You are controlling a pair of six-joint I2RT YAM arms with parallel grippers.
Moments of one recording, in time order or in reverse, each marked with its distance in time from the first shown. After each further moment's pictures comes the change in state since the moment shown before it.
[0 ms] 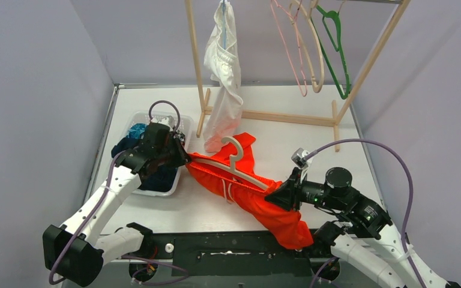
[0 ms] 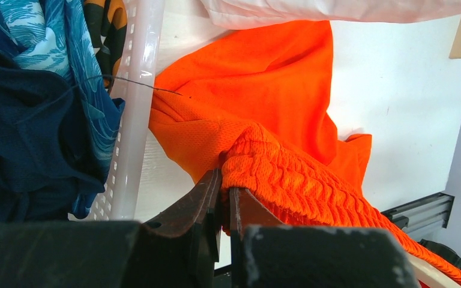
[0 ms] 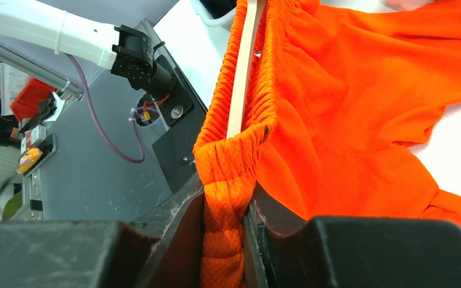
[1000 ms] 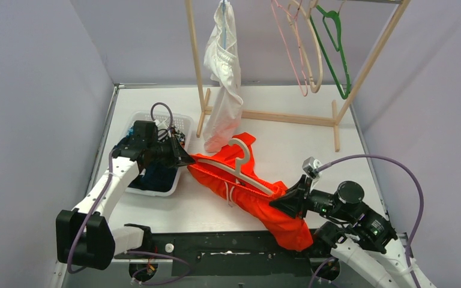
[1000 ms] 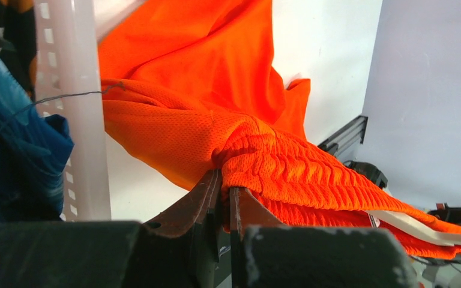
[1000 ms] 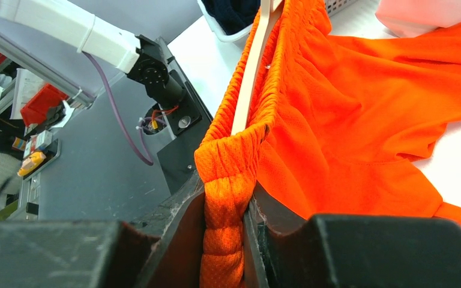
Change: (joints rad) left arm 0.241 0.108 -0.060 0.097 0.527 0.087; right arm 0.000 -0.179 -0.087 0.045 -0.004 0.015
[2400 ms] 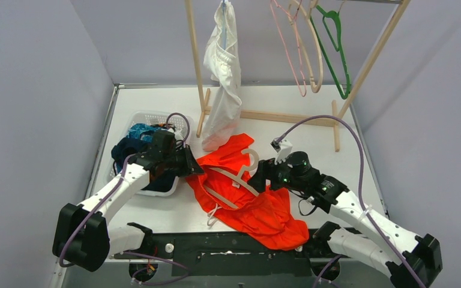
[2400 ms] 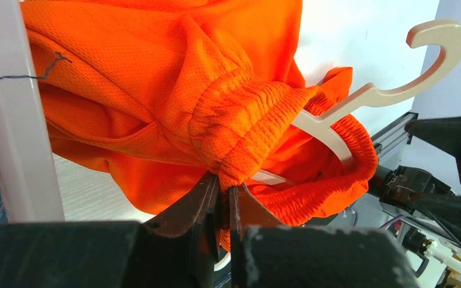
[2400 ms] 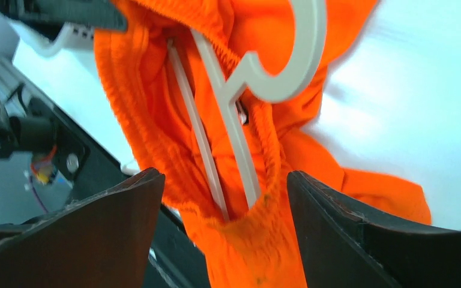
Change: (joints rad) left arm -0.201 0.010 -0.113 0.128 -0.159 -0.059; right arm 0.000 0.553 0.008 0.130 0.307 0.034
